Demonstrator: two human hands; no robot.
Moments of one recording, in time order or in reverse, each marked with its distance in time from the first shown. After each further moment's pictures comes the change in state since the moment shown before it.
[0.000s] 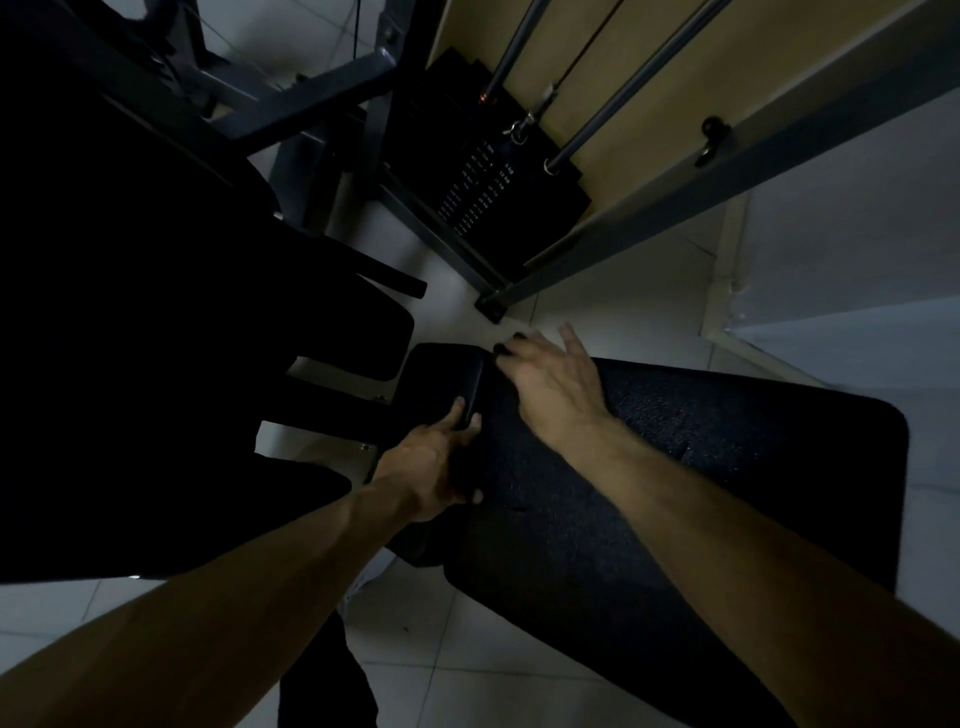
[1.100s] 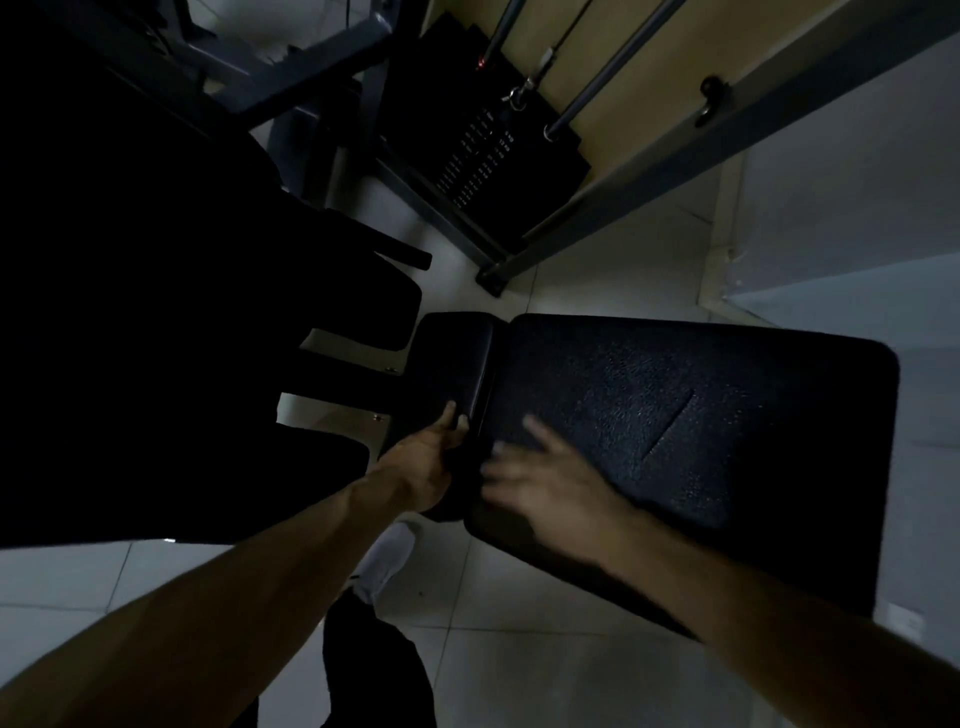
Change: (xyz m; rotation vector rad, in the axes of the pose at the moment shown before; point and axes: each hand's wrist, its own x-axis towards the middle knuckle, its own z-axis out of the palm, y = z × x) left_hand -0.017 -0.074 0.073 -0.422 0.103 0.168; right_hand -0.128 -0.049 0.026 0.074 -0.105 -0.500
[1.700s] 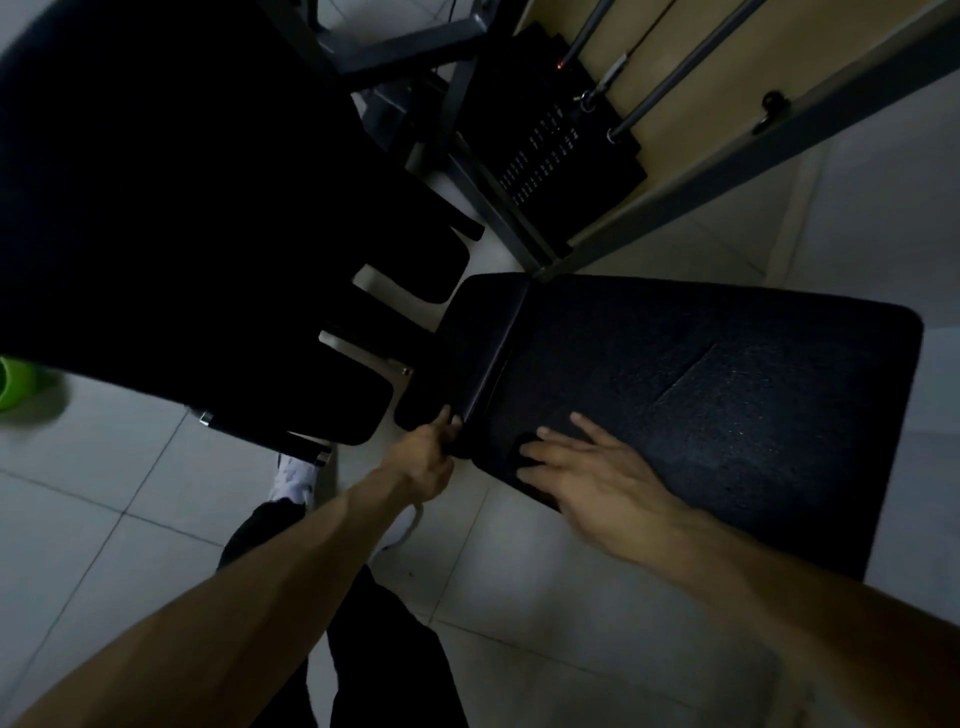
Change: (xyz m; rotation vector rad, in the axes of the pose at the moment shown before) left_hand -0.081 0.046 0.047 0.025 0.098 -0.386; right_hand -0.070 -0.023 0.007 -0.040 -0.015 -0.001
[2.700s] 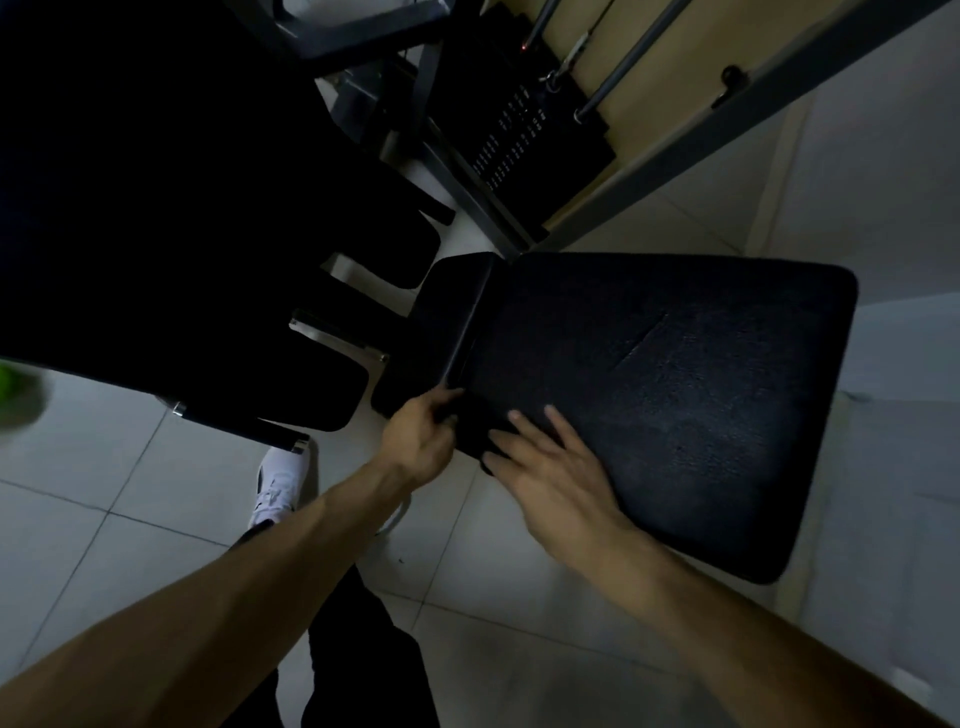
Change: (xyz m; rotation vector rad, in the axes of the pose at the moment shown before) left_hand -0.027 0.058 0.011 -0.150 0.240 0.035; right_hand -0.016 -0.046 -0.013 -0.029 -0.073 0.228
